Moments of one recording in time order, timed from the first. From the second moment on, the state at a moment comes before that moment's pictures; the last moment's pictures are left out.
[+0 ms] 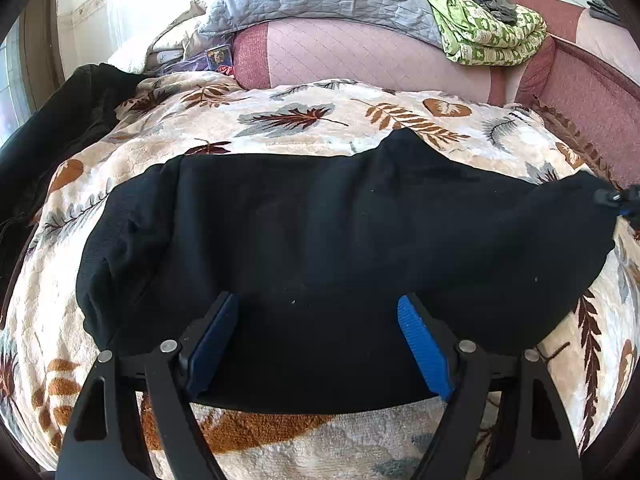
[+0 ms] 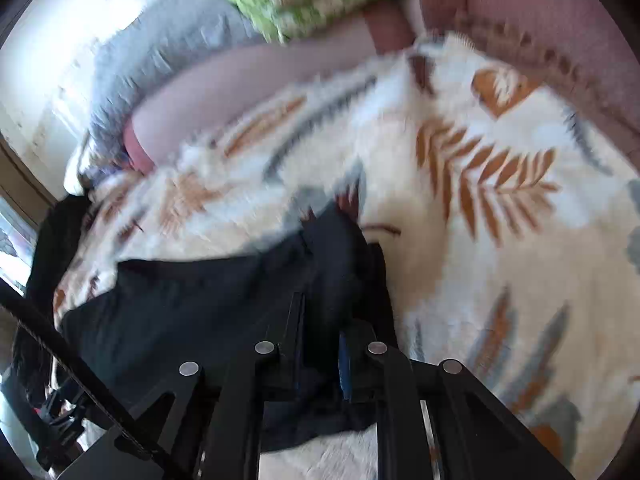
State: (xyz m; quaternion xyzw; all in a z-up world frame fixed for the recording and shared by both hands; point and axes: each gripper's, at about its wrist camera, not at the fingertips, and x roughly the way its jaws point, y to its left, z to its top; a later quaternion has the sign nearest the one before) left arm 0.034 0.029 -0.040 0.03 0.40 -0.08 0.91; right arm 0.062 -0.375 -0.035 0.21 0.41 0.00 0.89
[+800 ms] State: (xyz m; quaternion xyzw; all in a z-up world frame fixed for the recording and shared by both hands) left arm 0.025 0.060 -0.014 -0.01 0.37 -0.07 0.93; right arm 0.056 -0.336 -0.044 0.18 0.43 -0.03 0.89
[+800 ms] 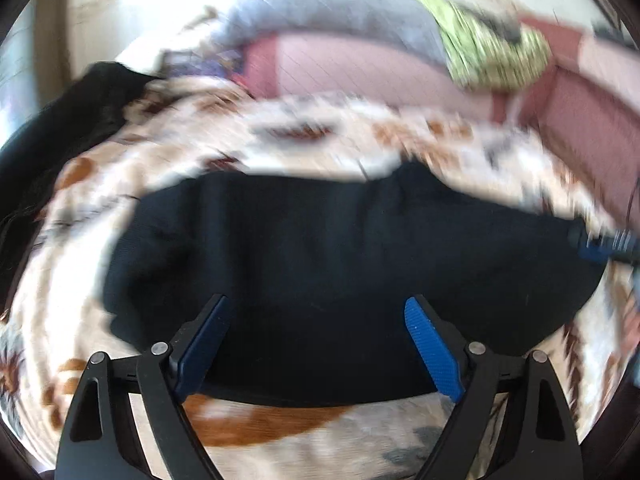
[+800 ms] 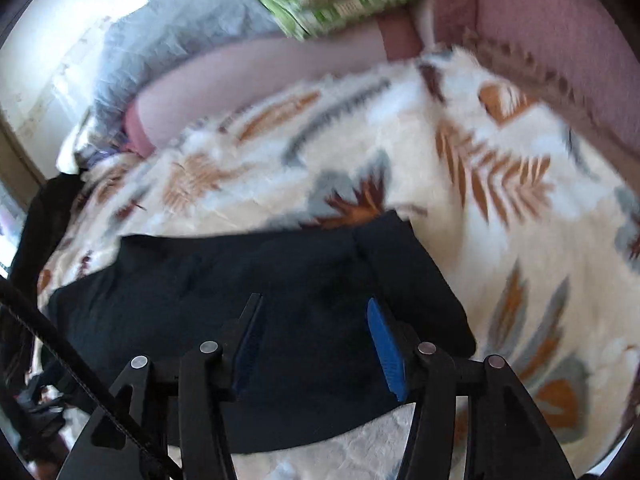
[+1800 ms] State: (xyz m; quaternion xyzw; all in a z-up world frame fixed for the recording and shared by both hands) left arm 0.017 0.230 -0.008 -0.27 0.36 0.14 0.89; right arm 0.119 -0.011 0.016 -0.03 0.50 0.26 0.83
